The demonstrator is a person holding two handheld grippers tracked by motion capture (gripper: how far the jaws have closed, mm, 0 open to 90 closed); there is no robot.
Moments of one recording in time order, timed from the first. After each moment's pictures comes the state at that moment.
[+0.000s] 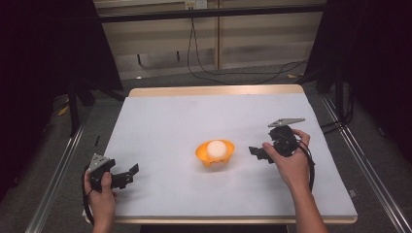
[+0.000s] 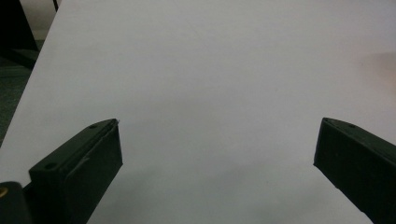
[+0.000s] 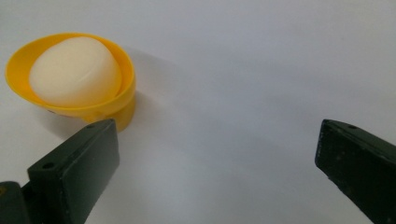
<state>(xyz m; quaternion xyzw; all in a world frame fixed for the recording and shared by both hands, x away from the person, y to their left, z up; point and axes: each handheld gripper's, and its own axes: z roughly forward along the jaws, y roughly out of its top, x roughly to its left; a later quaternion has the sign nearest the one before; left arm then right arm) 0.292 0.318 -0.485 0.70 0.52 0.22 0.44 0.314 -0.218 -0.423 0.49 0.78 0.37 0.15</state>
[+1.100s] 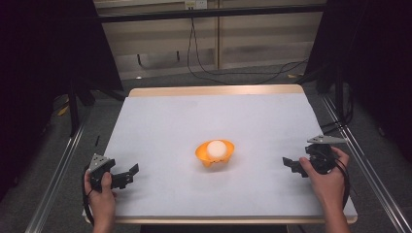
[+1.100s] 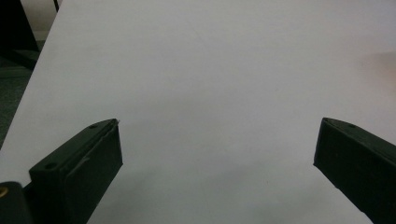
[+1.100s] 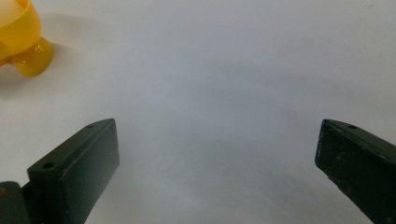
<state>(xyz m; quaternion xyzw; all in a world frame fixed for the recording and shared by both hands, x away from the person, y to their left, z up) 0.291 0.317 -0.485 0.70 0.51 0.22 0.44 0.267 -0.308 -0.456 0.54 0.73 0.37 0.19</state>
